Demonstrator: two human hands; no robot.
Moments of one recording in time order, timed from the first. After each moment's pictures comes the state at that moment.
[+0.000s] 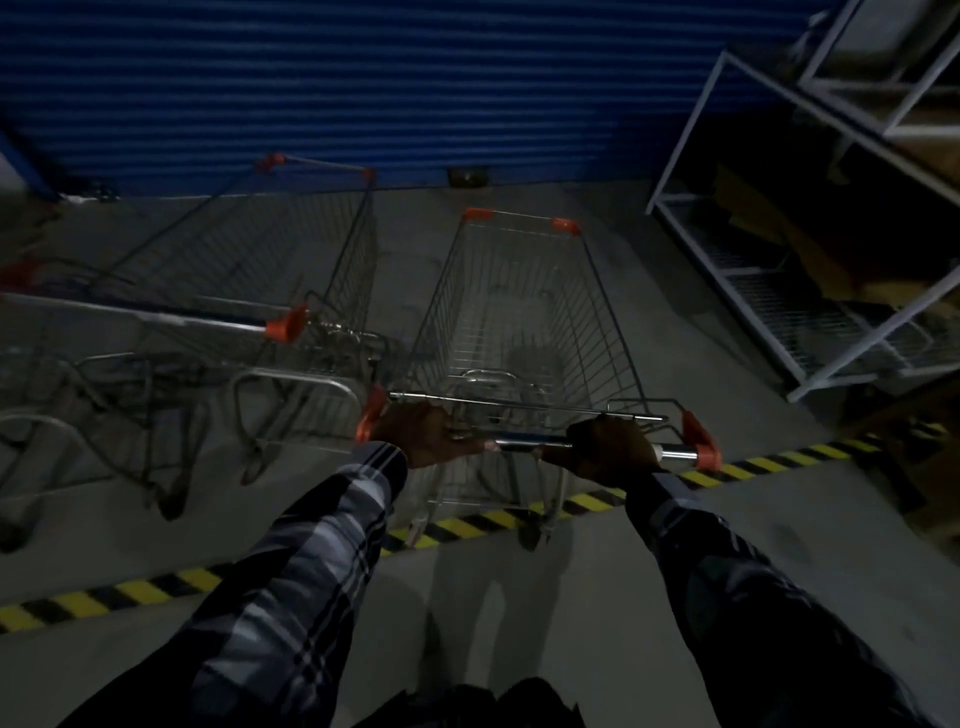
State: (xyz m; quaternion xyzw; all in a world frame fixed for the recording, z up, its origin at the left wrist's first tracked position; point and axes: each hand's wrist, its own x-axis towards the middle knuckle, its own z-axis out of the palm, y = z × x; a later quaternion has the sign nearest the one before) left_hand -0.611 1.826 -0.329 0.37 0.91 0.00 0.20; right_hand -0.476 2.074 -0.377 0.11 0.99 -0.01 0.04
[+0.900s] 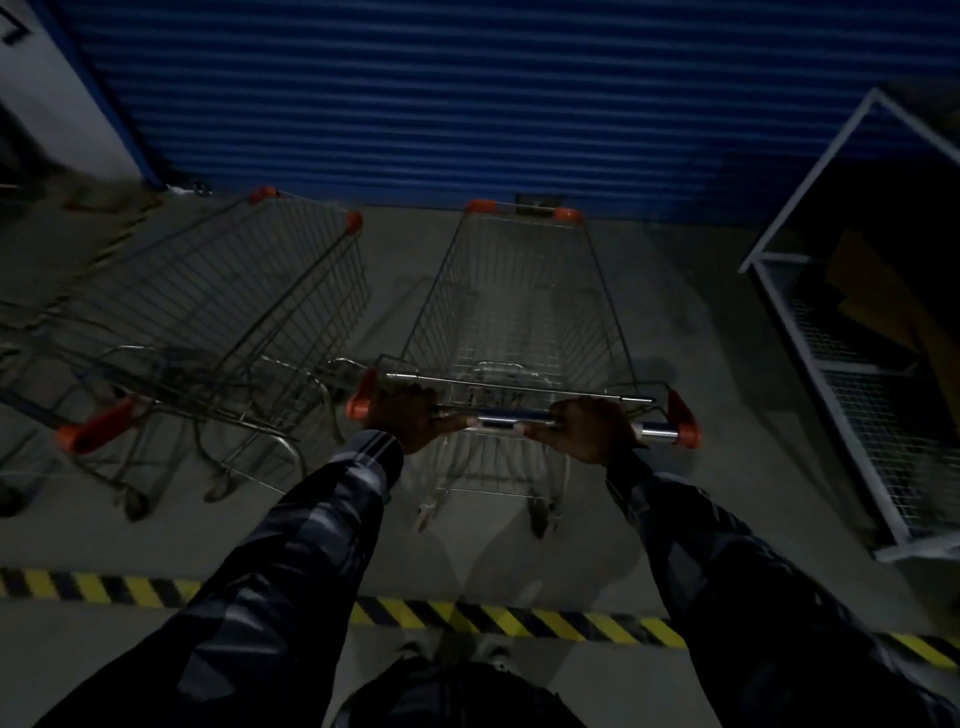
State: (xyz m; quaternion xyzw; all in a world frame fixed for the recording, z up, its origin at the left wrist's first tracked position) left_hand -0.790 2.136 -0.364 0.20 0.97 0.00 0.13; right_hand -0.718 2.399 -0.377 -0.01 1.00 -0.09 0.02
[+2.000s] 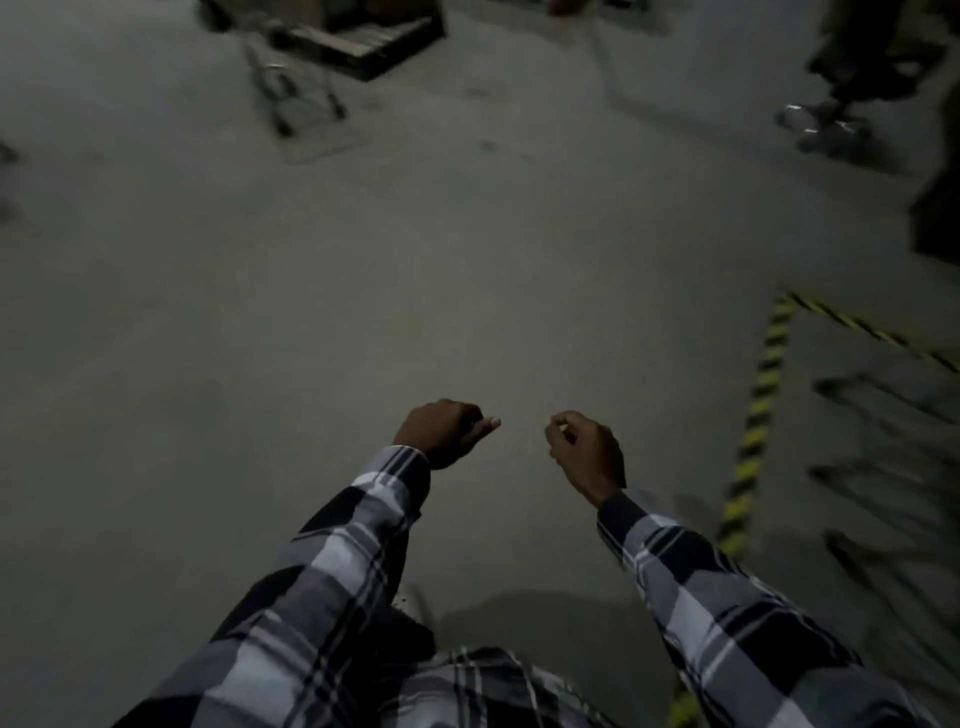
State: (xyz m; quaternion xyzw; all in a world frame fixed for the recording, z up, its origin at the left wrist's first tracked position) left_hand 0.015 1.871 -0.399 -0.66 0.72 0.23 -0.04; right_hand -0.208 1.854 -0.421 -0.68 0.63 -0.19 0.31
